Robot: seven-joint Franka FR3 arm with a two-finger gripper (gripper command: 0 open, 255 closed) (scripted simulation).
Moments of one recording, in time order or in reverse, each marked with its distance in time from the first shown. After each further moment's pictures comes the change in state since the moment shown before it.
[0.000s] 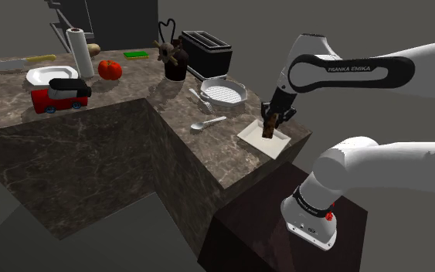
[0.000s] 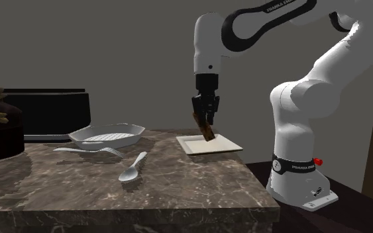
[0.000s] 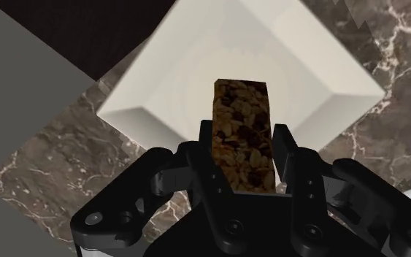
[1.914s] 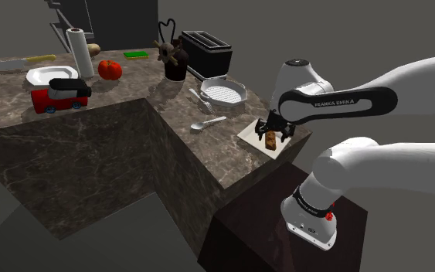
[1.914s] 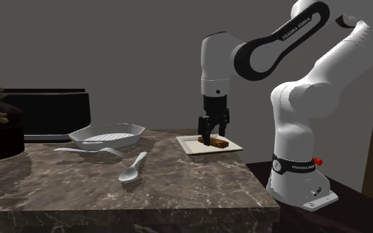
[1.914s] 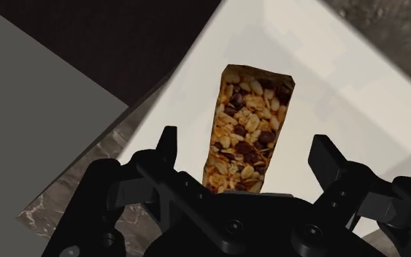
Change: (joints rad) arm -0.025 -0.008 0.166 -0.176 -0.057 0.136 0.199
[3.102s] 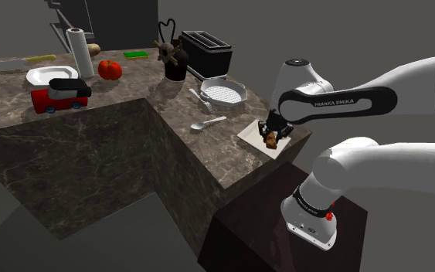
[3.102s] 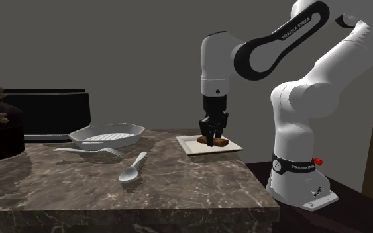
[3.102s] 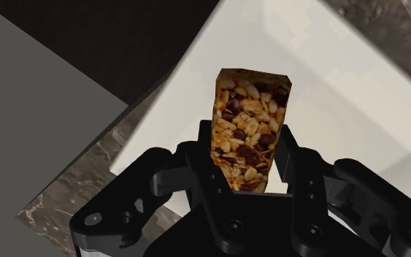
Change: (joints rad) arm -0.001 0.001 0.000 0.002 0.000 0.001 0.000
